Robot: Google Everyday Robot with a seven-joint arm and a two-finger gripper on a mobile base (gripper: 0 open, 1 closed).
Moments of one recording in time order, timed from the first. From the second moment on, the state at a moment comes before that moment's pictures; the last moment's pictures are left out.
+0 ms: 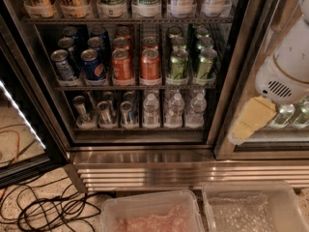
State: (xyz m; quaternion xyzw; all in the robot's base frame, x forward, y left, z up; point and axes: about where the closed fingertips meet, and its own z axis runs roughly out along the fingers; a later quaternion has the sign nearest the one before) arm 0.456 -0.221 0.911 -0.42 0.89 -0.04 0.15
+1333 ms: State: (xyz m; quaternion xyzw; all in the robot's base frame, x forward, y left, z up) arm 0.487 -0.177 0.892 -0.28 0.94 0.00 0.21
